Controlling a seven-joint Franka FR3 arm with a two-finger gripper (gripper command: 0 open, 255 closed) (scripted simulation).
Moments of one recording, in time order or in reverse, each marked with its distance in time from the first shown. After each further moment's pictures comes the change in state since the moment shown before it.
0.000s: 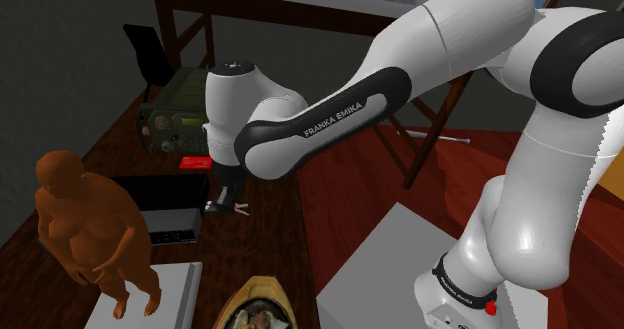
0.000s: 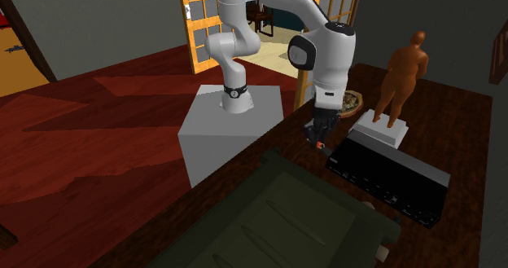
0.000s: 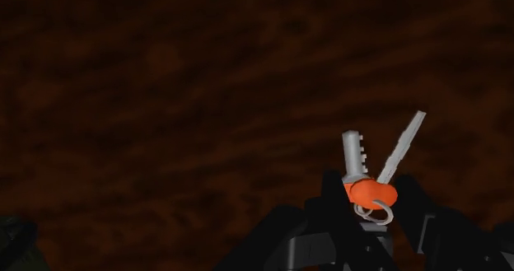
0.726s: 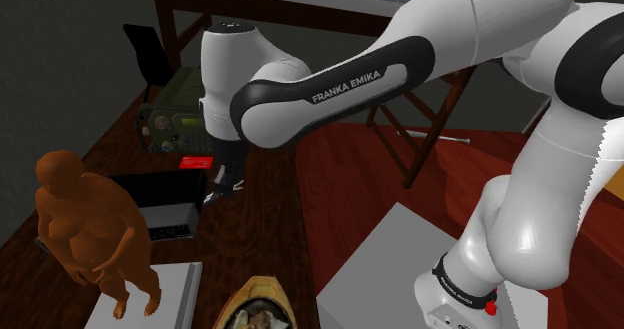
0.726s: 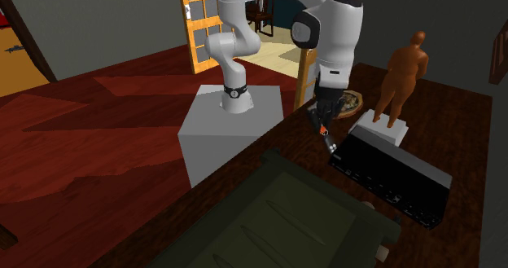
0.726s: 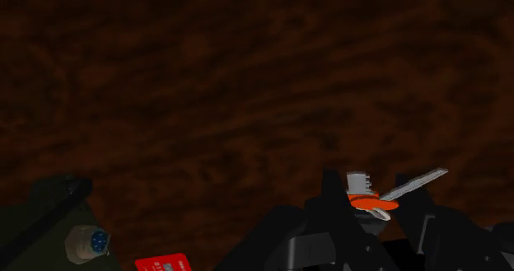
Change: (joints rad) arm -0.006 -0.069 0.007 0.069 0.034 -0.134 -0.025
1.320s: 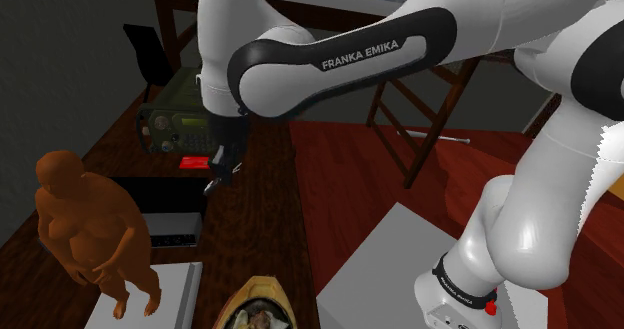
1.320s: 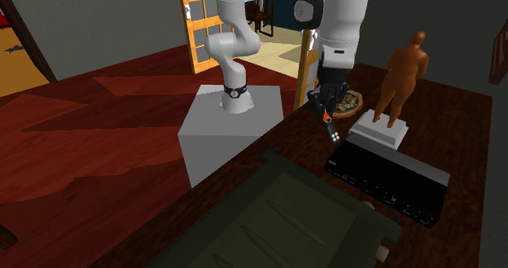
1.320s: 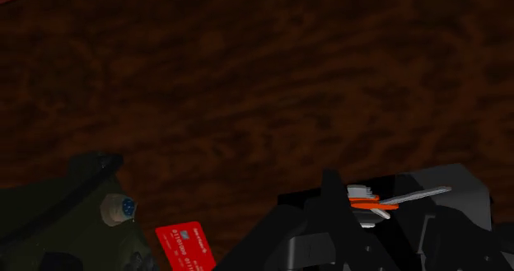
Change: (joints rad) arm -0.002 -0.044 0.002 0.070 0.019 -0.110 -0.014
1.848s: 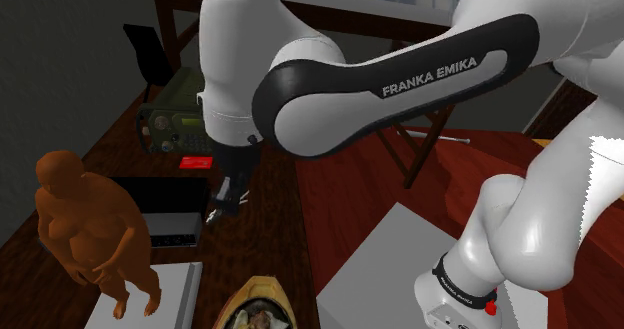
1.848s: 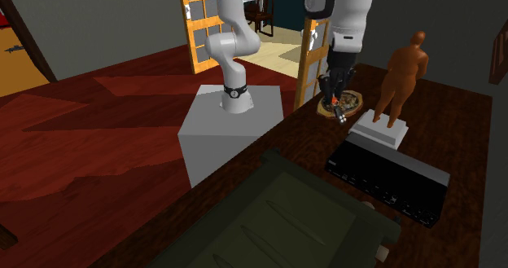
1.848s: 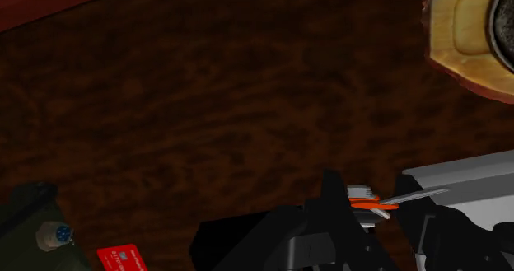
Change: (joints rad) arm 0.067 -0.134 0.067 -0.136 0.043 0.006 0.115
